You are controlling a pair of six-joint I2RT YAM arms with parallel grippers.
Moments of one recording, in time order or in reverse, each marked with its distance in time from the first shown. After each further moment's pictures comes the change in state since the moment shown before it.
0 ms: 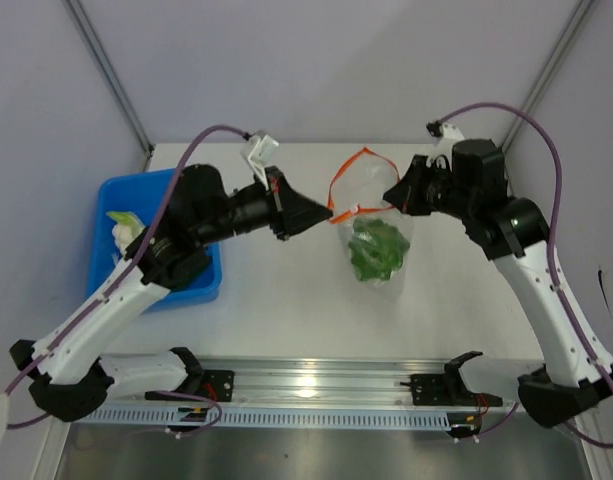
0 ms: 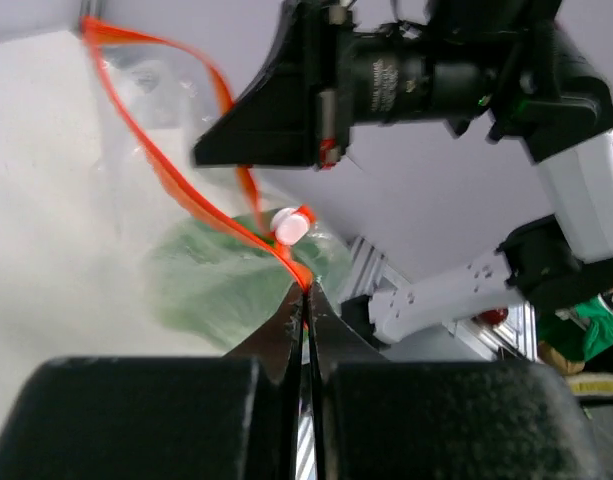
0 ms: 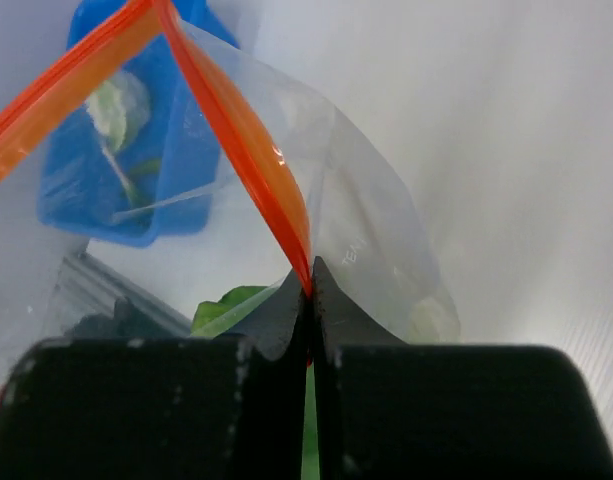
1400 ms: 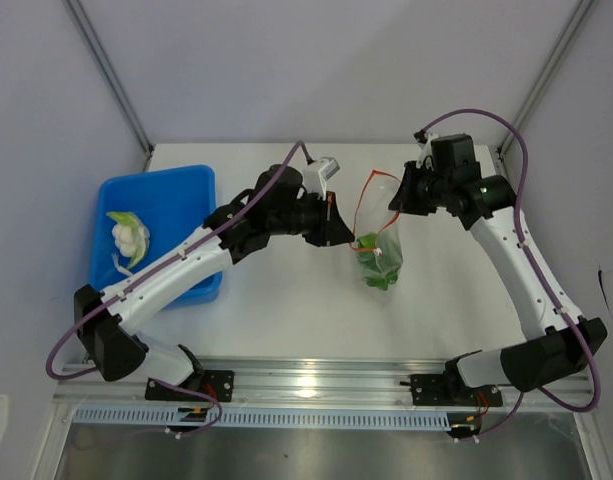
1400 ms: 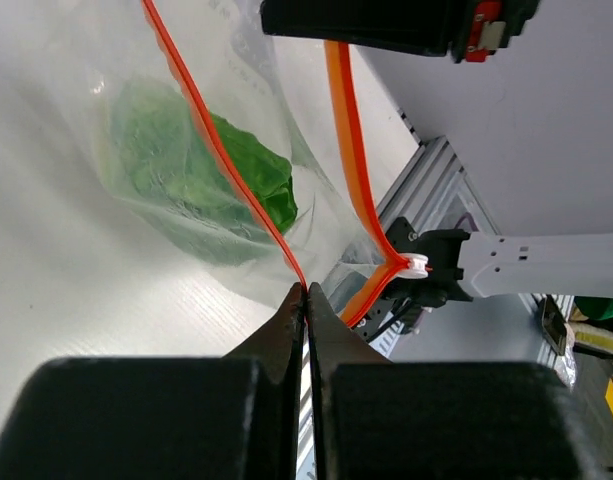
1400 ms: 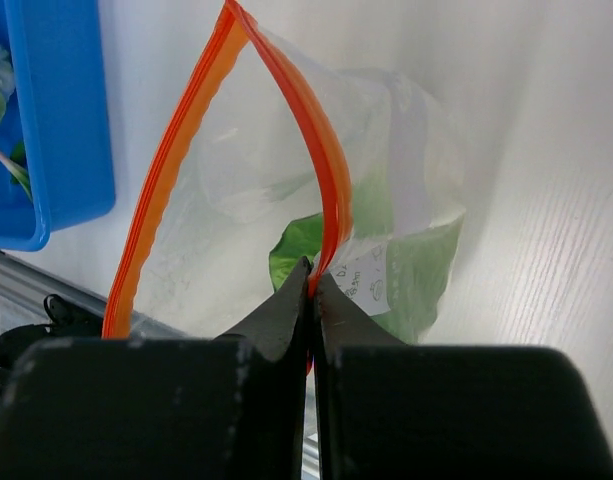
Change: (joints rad) left arm -0.006 0.169 -0.162 -0.058 0.004 -0.016; right arm -0.081 0.089 -0.118 -0.050 -0.004 -0.040
